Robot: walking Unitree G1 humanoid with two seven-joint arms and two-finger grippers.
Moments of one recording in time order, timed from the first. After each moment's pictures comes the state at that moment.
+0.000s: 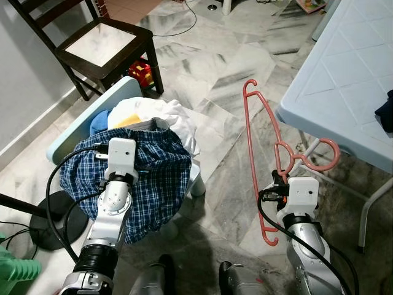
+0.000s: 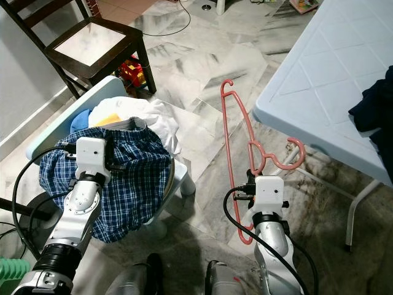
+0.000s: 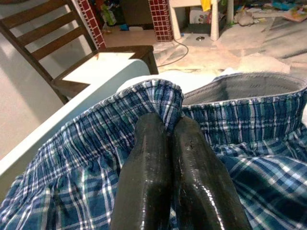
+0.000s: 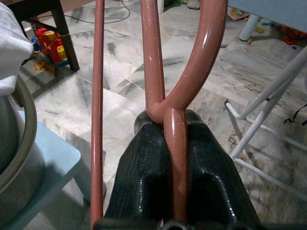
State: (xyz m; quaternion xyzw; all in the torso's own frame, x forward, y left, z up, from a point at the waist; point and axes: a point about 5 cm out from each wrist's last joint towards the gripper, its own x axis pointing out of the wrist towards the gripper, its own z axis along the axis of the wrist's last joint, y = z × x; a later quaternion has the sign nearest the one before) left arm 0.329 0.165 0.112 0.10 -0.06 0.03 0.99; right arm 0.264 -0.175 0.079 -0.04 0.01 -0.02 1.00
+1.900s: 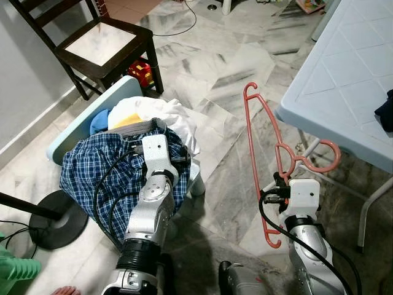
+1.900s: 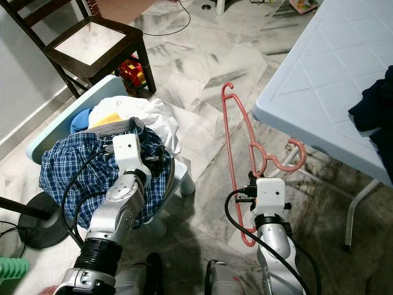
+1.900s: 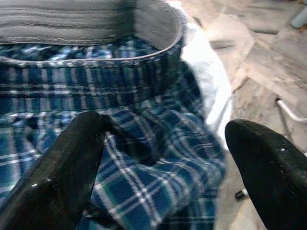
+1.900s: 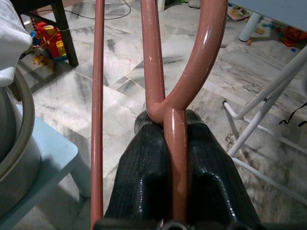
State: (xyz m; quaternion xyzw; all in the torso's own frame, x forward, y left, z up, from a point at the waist) left arm 0.334 0.087 0.110 -0.09 0.11 0.00 0.99; right arm 0.261 -0.178 0.077 -0.05 0.01 -0.02 1.00
